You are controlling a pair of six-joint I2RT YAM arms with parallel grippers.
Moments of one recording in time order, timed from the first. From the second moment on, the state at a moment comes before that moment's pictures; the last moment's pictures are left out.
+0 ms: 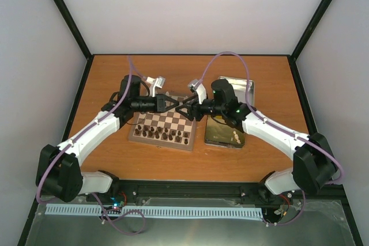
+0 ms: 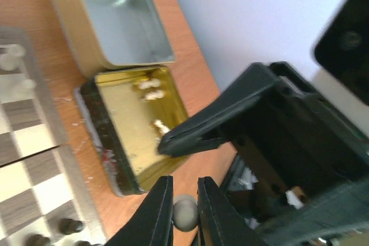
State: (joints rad) left arm -0.40 1.29 0.91 -0.13 0.86 -0.59; right arm 0.67 1.41 0.97 0.00 -0.57 0.18
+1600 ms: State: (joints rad) left arm -0.44 1.72 0.93 0.00 -0.11 -0.37; right arm 0.65 1.14 0.67 -0.08 -0.04 0.34
